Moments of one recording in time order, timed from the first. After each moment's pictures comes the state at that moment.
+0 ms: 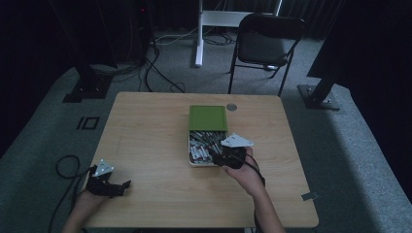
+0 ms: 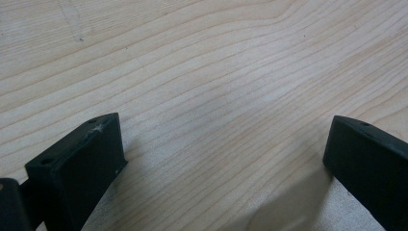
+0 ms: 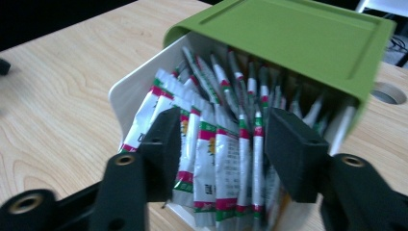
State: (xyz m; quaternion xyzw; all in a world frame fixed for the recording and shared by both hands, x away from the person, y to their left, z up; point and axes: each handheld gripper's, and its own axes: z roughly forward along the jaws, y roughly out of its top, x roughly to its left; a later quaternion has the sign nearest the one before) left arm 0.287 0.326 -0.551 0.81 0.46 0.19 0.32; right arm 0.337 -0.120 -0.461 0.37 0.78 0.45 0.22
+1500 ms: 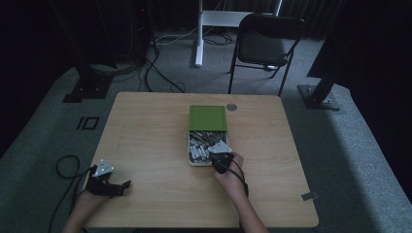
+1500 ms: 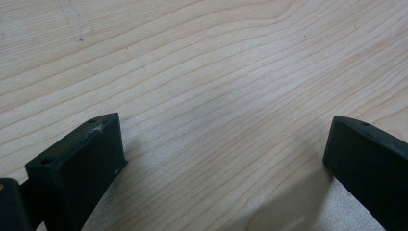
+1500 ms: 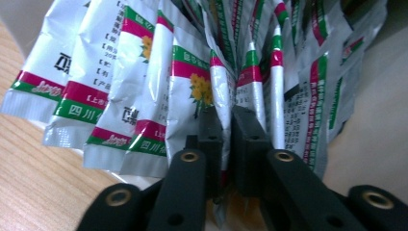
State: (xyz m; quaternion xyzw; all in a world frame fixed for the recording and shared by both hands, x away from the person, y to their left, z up) left arm 0.287 0.326 -0.551 0.81 0.46 0.19 0.32; right arm 0.345 -0.089 -0.508 0.41 0.80 0.32 0.29
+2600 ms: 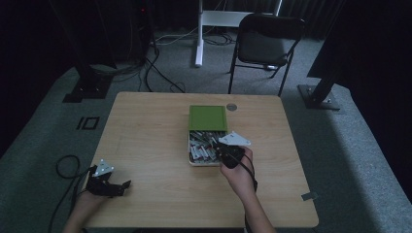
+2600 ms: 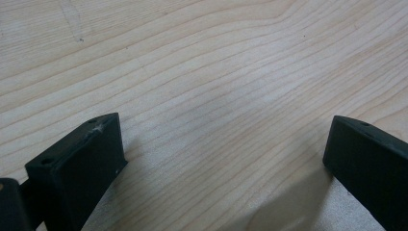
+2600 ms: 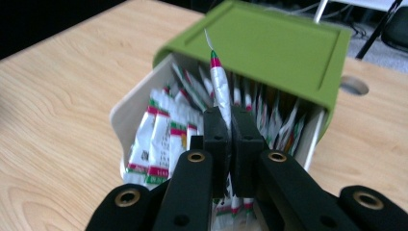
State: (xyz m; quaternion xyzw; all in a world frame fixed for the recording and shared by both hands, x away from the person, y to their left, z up) left arm 0.287 0.326 -0.552 0.81 0.46 0.19 0.32; right arm 0.326 -0.110 -0.437 0.42 0.76 0.43 0.25
